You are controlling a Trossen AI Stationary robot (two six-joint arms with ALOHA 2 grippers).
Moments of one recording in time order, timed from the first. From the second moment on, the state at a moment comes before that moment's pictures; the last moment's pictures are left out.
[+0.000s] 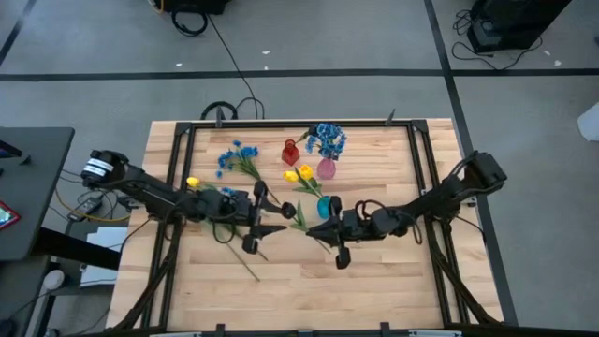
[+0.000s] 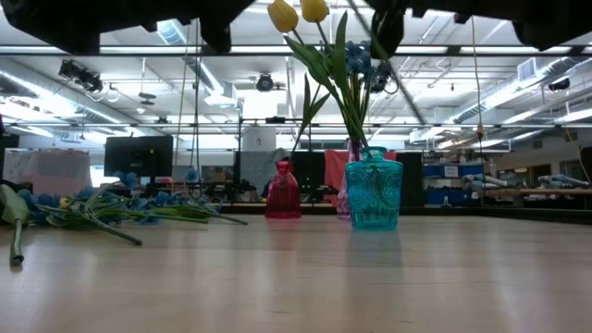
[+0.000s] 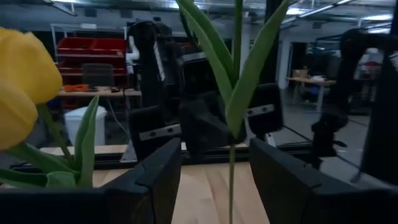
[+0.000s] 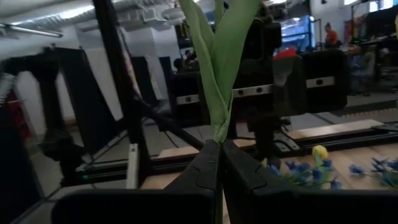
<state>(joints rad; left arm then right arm) -0.25 1.35 0.52 1.02 -0.12 -0.01 0.37 1.62 0.67 1.09 0.32 0.15</state>
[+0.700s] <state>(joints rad) -0.19 1.44 0.60 1.07 -0.12 0.05 0.30 1.68 0.73 1.07 0.32 0.12</state>
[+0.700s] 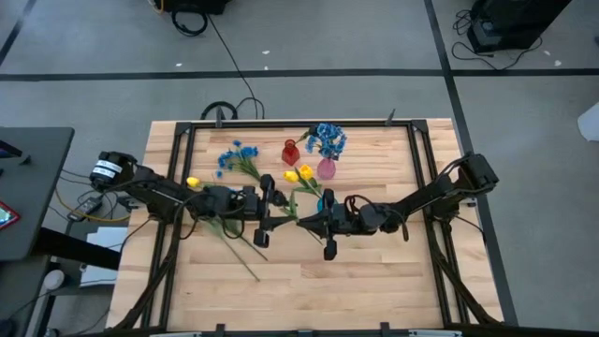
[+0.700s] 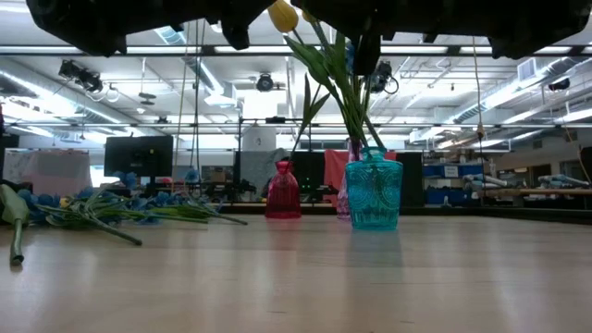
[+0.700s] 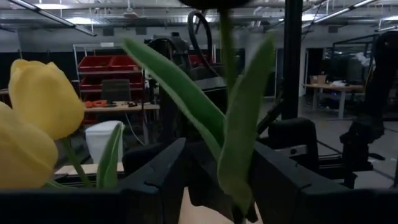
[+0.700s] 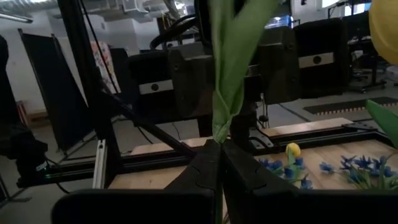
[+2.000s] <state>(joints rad) -0.18 1.44 0.60 1.04 -0.15 0.10 0.29 1.66 0.73 0.98 0.35 0.12</state>
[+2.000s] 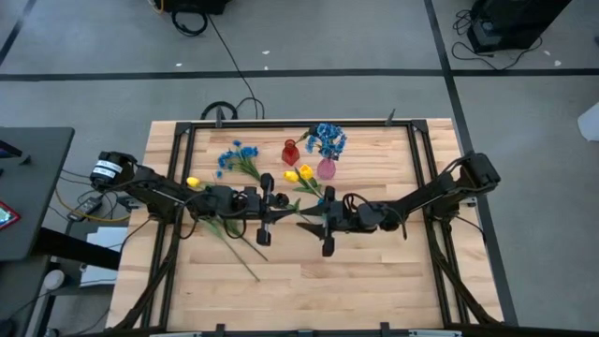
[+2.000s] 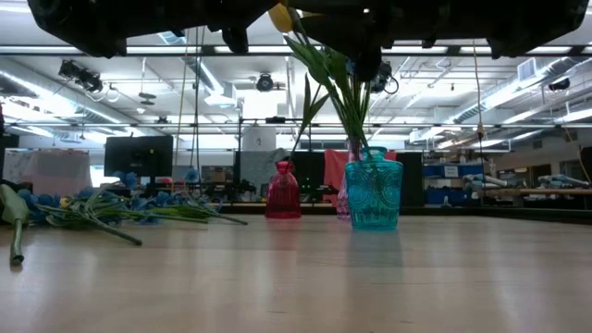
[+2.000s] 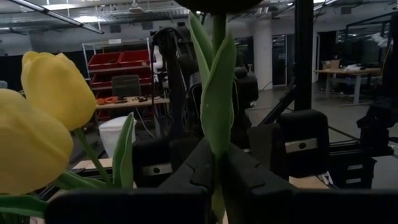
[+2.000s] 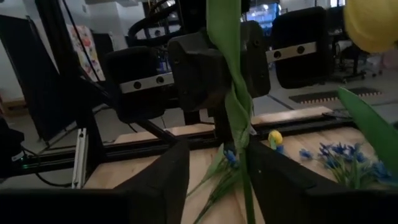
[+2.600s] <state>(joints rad) -0.16 1.17 0.50 0.84 -0.19 0.10 0.31 1.39 0.73 0.67 0.35 0.15</state>
